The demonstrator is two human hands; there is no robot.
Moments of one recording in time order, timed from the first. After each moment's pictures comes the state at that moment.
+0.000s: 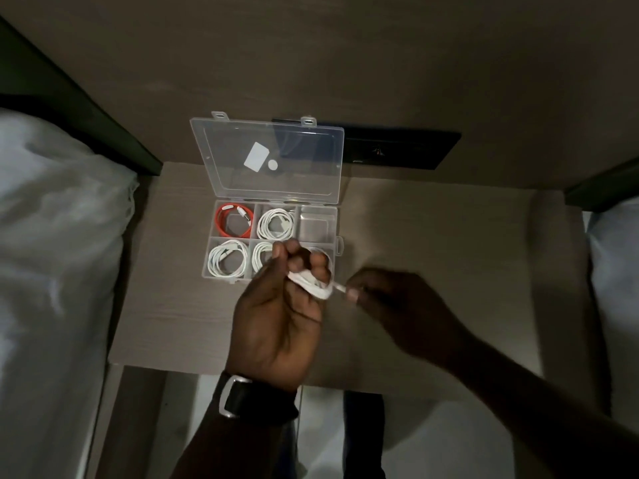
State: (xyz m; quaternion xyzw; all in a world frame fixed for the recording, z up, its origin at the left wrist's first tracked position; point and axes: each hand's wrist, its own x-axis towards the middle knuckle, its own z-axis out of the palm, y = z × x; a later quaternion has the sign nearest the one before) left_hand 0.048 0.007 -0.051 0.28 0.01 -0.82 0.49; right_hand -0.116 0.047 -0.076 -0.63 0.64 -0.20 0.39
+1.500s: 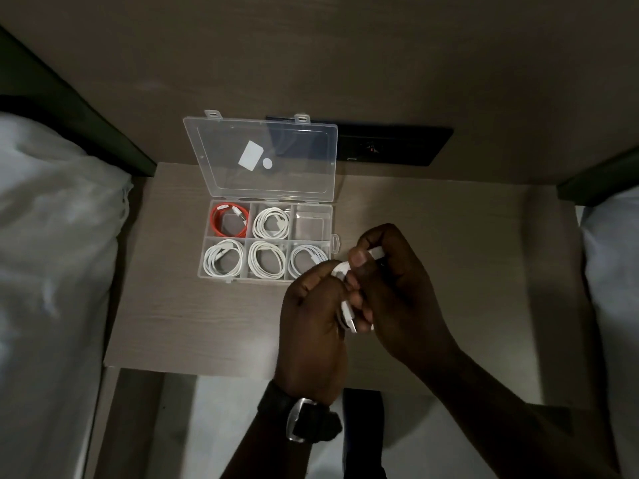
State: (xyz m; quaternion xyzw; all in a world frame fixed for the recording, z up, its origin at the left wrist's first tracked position) left_hand 0.015 0.032 -0.046 0.45 -0.28 -0.74 0.41; right_hand -0.083 0.047 -0.050 -0.39 0.56 -0.53 0.50
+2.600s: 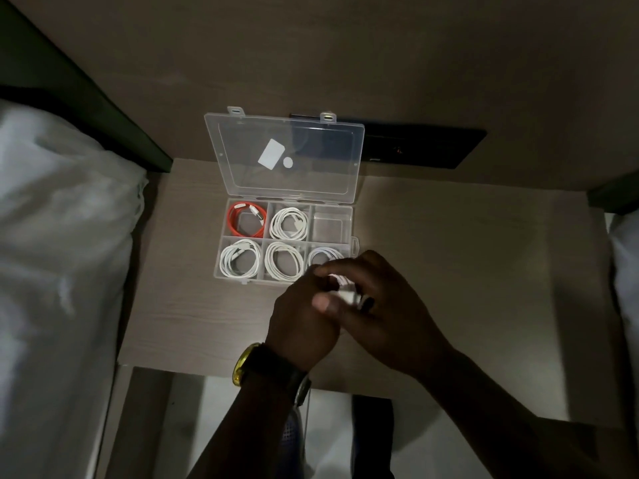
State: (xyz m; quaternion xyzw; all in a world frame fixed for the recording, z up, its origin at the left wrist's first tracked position) left_hand 0.064 0.002 -0.092 0.55 -0.72 -0.40 0.11; right_hand -0.070 0.037 -0.090 -0.58 0.63 -0.31 0.40
